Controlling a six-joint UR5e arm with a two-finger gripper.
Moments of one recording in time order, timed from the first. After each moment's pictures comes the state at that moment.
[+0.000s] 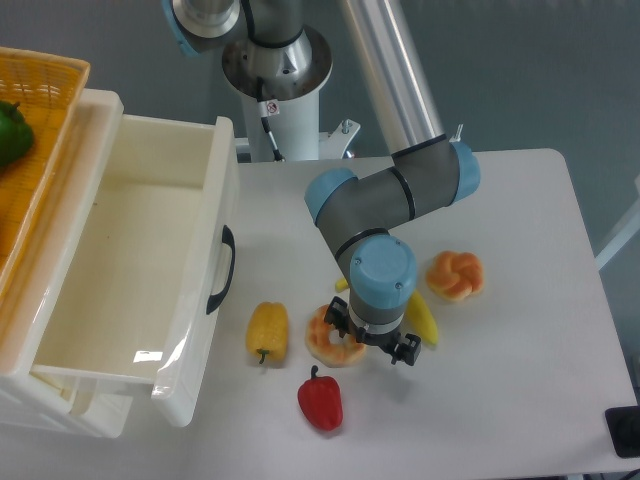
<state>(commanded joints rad) 2.45 -2.18 -1.54 -1.02 1.61 0.94</state>
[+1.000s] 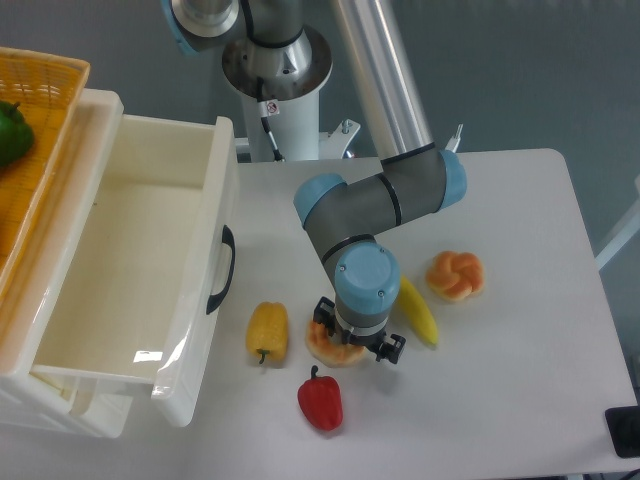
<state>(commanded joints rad) 2.44 -2.18 -1.56 -1.02 1.60 0.92</state>
